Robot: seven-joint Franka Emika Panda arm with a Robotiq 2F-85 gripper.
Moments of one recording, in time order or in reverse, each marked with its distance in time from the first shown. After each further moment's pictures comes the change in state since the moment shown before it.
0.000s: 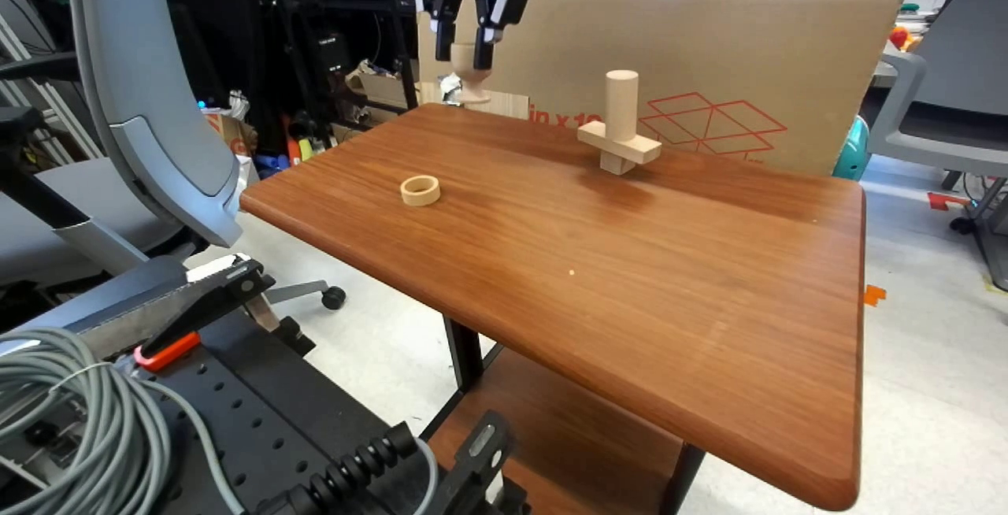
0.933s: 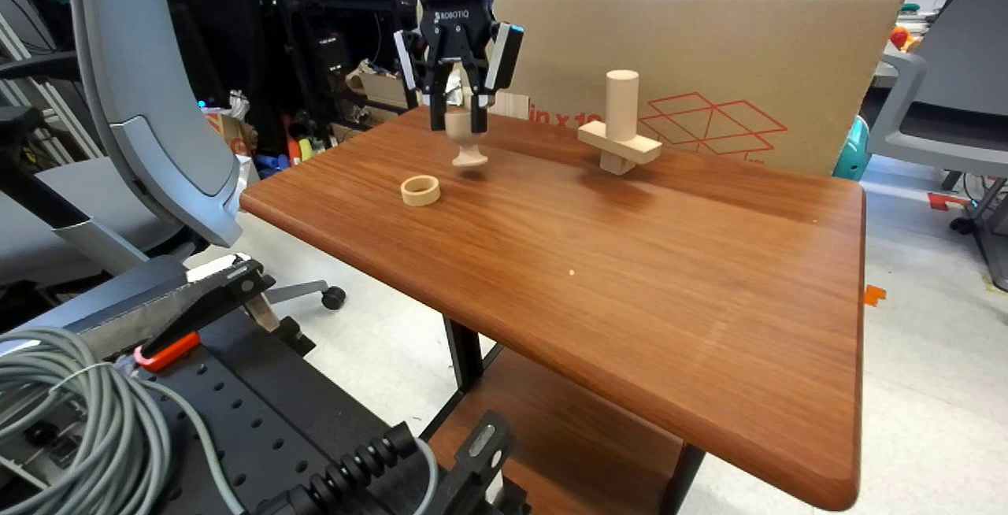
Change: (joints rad) arm 0.072 0.088 -0.016 -0.024 -0.172 0.033 0.002
